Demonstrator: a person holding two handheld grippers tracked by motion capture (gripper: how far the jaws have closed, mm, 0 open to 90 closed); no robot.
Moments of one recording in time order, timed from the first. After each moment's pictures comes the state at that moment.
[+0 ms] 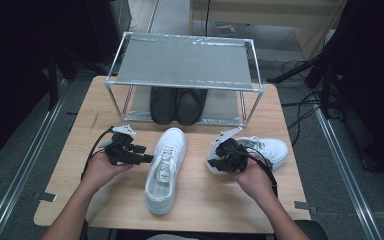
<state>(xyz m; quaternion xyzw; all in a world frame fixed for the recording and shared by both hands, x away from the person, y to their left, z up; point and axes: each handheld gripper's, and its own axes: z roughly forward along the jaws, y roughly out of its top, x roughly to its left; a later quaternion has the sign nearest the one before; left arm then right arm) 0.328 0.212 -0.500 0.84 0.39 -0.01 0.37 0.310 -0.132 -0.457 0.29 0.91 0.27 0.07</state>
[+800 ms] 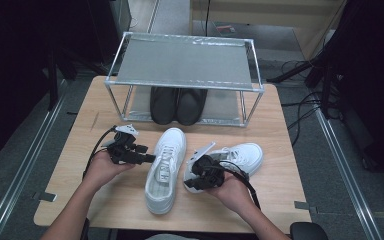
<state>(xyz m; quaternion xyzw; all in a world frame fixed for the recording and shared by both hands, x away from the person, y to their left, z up) 0.331 0.209 -0.502 0.84 0.39 -0.01 0.37 0.280 -0.080 -0.485 0.24 0.93 0.28 -0.03</state>
